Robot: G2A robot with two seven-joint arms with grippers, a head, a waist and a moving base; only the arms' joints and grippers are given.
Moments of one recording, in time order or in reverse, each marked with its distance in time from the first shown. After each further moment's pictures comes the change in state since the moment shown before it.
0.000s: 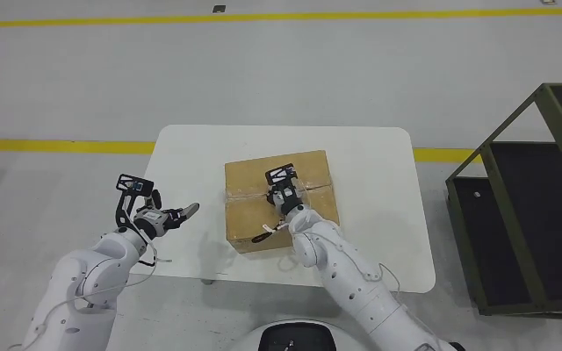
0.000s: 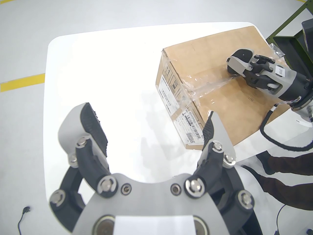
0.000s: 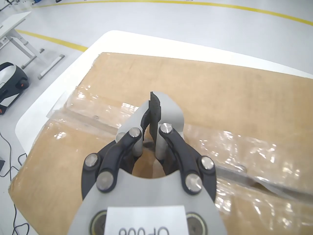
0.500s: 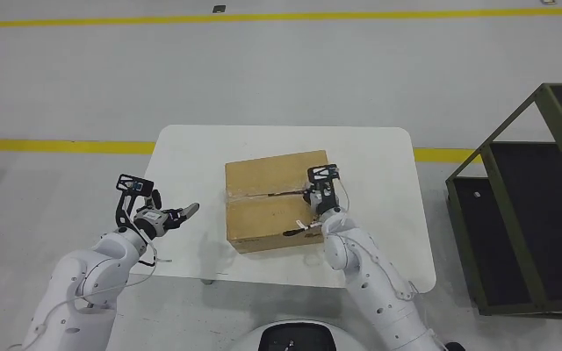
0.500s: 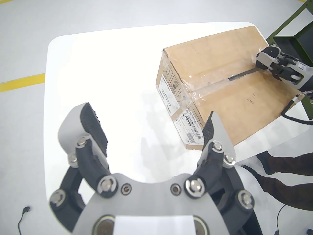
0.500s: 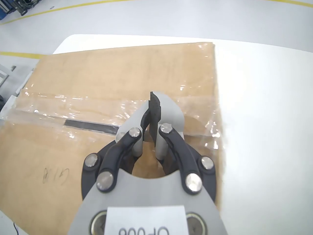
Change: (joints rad) left arm 0.000 0.000 0.000 0.000 0.000 0.000 0.000; right arm -0.172 0.063 0.224 -0.230 -0.074 0.031 0.114
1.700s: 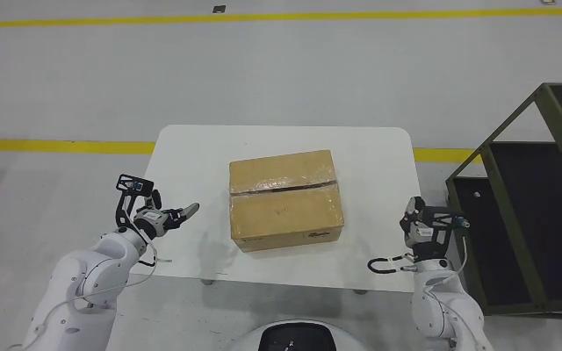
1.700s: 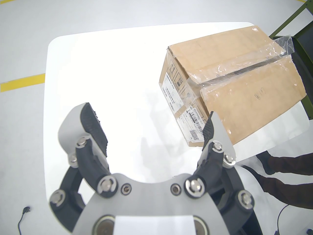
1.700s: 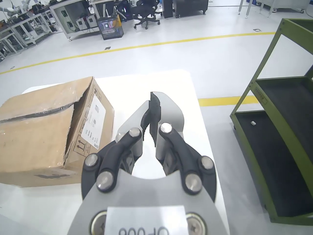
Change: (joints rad) left arm 0.000 0.000 0.000 0.000 0.000 0.000 0.000; right arm -0.569 0.079 0.455 -0.586 -0.048 -0.104 -0.197
